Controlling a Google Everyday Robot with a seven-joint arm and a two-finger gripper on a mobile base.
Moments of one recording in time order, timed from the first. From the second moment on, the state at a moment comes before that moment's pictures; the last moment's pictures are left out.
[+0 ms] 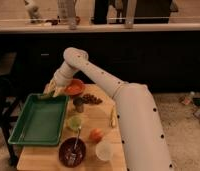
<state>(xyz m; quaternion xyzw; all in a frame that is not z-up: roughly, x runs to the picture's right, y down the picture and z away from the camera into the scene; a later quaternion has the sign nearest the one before) -0.252 0.015 0.803 -0.25 -0.46 -0.28 0.81</state>
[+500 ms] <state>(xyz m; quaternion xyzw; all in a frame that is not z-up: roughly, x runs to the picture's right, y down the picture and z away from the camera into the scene) -0.247 0.044 0.789 -0.26 -0.47 -0.27 0.80</state>
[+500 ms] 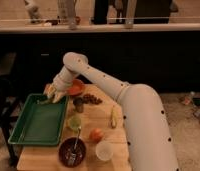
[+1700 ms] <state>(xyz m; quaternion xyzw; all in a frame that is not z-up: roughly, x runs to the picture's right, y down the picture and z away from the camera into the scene) -0.250 0.054 0.785 -0.26 -0.47 -0.26 0.80</state>
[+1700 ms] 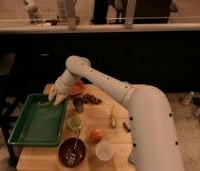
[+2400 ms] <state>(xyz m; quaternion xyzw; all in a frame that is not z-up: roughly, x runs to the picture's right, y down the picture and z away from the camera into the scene) -0.292 0.082 0.775 -0.27 -0.49 -0.33 0.76</state>
